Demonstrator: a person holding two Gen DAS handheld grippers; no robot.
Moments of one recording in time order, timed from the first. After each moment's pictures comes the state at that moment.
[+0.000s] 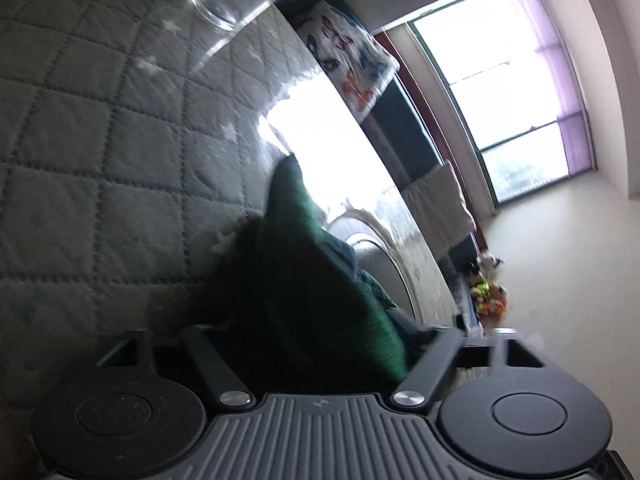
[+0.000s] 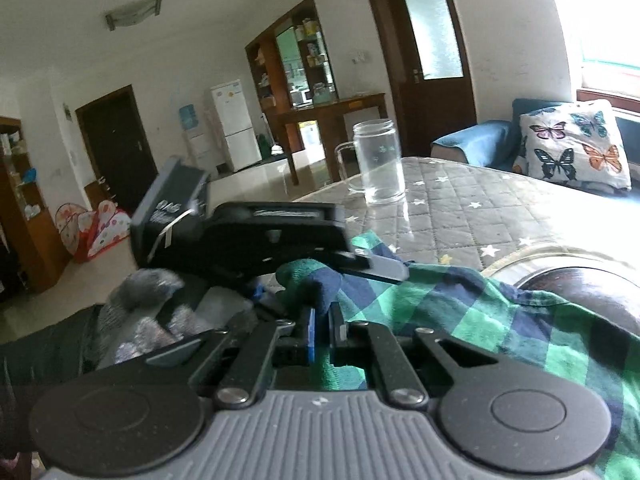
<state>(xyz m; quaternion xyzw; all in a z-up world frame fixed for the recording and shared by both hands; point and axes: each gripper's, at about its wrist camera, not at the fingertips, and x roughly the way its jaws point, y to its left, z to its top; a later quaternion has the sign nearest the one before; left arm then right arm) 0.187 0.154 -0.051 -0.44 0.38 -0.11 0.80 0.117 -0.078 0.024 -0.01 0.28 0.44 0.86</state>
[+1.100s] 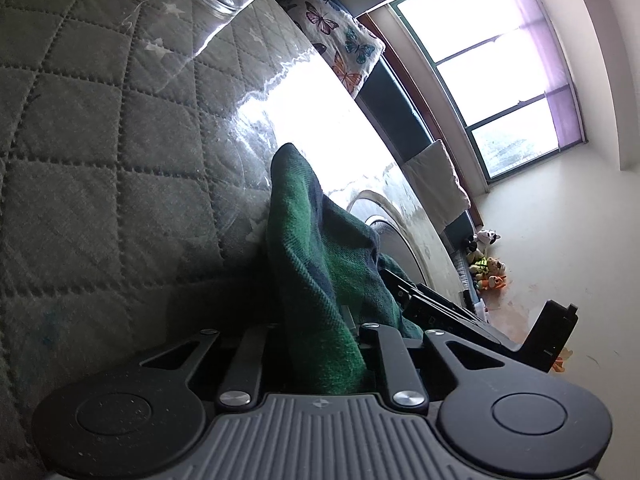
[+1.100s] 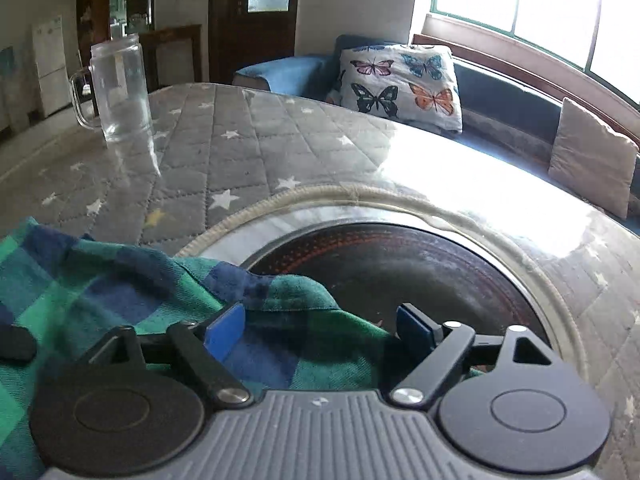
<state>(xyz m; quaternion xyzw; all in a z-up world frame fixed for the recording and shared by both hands) 0.180 0.166 -0.073 -0.42 0.39 -0.14 0.81 0.269 -0.104 -0.048 -0.09 0.37 0.14 0.92</state>
